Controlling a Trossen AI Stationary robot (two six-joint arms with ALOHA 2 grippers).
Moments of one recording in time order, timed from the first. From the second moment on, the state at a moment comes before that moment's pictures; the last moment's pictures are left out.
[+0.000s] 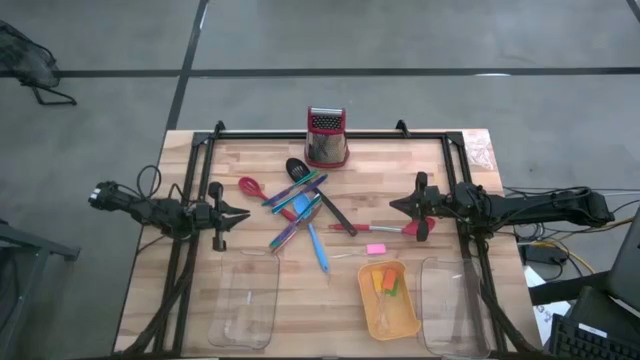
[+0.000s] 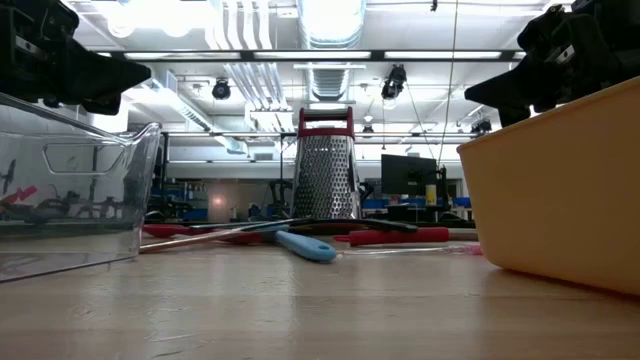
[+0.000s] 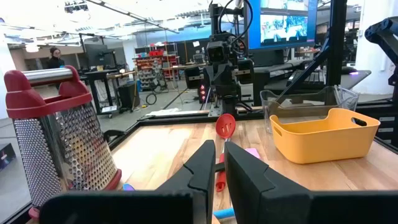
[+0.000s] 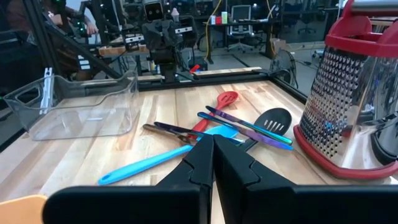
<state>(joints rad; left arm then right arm) -0.35 0.03 0.01 0.07 -0.47 0.13 -0.08 0.56 0.12 0.35 0.03 0.09</state>
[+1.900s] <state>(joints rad) -0.11 0.66 0.25 0.00 -0.59 -0.34 -0.08 0.56 0.12 0.35 0.03 0.09</state>
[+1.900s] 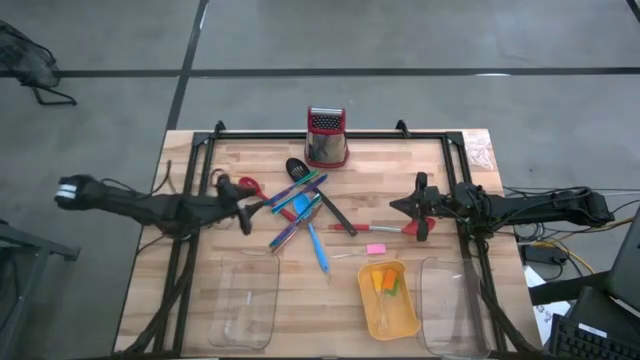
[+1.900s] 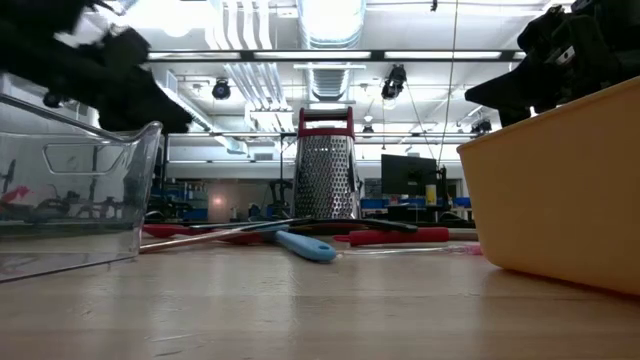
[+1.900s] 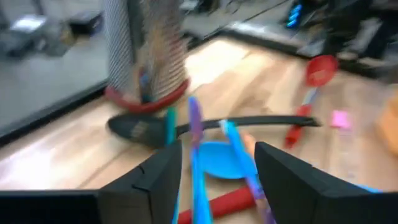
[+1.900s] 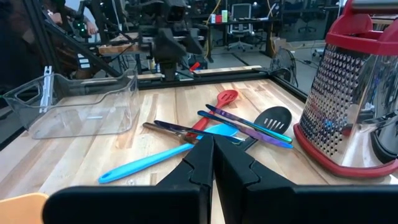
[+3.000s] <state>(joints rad) 0.55 1.42 0.59 -0.09 0.25 -0.20 -0.08 0.56 0.12 0.35 0.03 0.09</state>
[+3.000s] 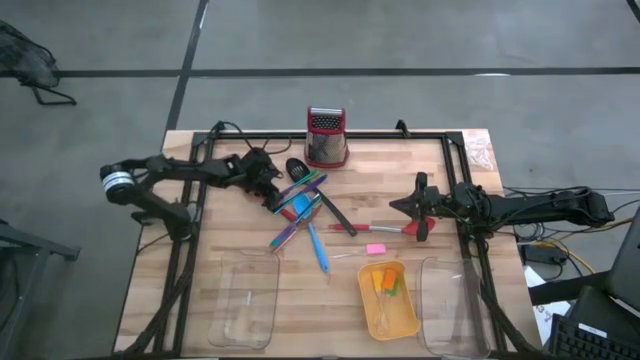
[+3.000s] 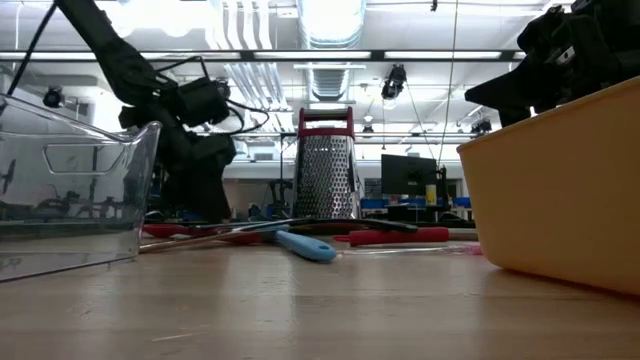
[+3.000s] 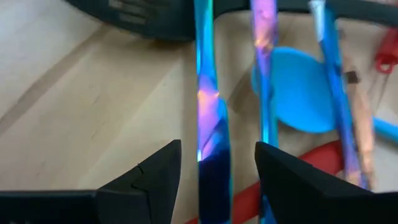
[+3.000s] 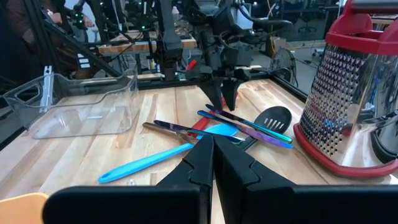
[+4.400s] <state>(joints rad) 0.55 1.48 0.58 -0.04 0.31 -0.15 -0.08 0.56 0.12 0.35 0.03 0.09</state>
